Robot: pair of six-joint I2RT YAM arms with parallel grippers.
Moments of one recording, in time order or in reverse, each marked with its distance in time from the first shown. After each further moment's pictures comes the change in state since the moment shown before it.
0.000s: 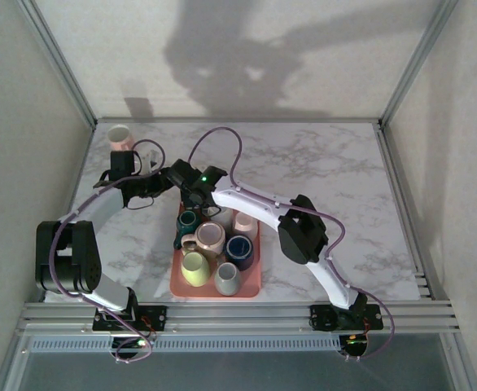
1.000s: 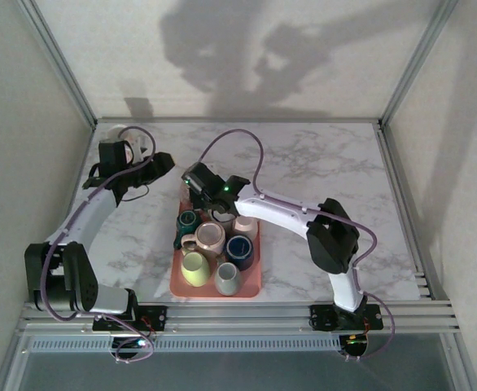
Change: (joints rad) left arm 0.000 -0.140 0.075 -0.030 -0.076 -0.087; right arm -0.003 -0.308 -0.413 0.352 -0.024 -0.084
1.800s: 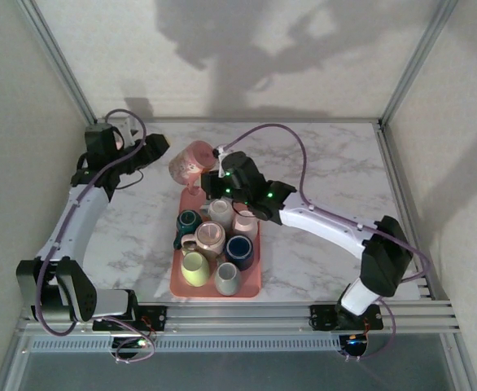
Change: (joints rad) left arm 0.014 -0.060 0.161 -0.045 0.003 -0.035; right arm -0.089 -0.386 -0.354 0.433 -0.210 -0.108
